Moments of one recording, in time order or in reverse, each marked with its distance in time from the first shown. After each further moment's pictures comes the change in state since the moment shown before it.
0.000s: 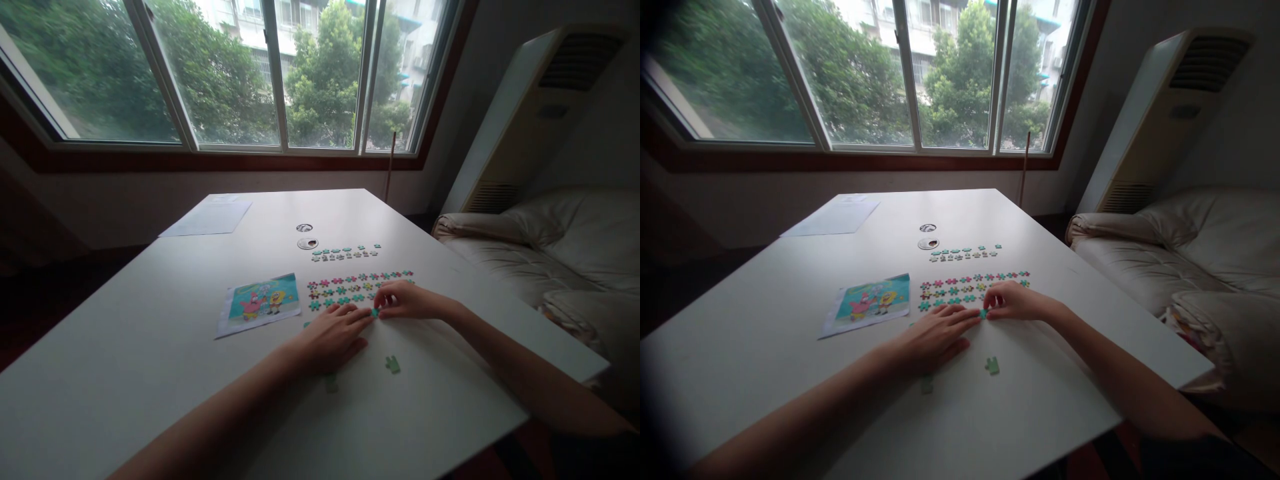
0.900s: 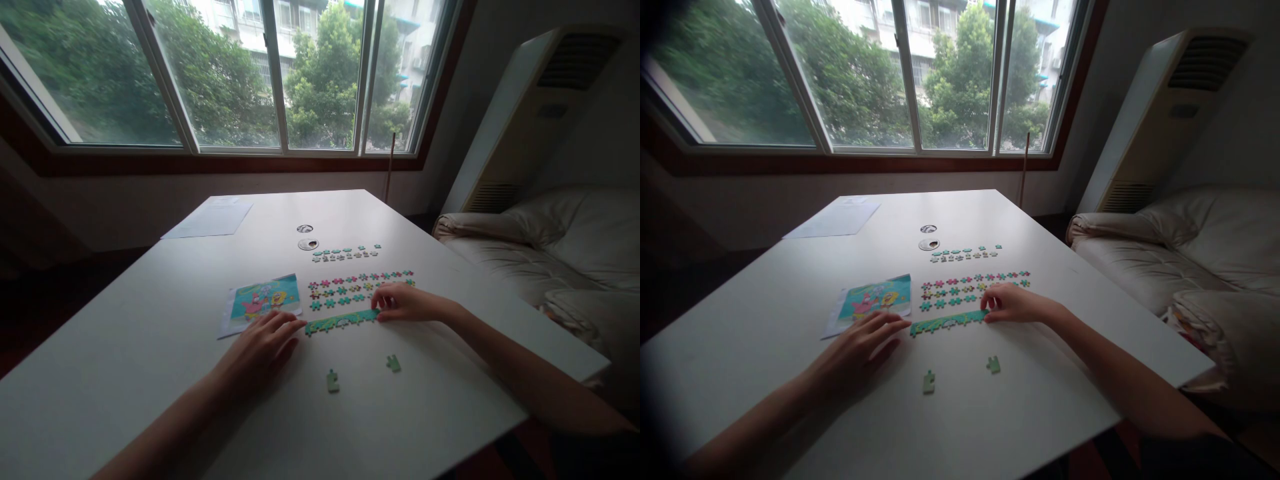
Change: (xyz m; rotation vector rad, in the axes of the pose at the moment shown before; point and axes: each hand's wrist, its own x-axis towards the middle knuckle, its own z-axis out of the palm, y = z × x) left_hand -0.093 -0.021 -0.036 0.054 0.174 -0.243; right_hand -0.001 -0.006 0.000 0.001 -0.036 -0.016
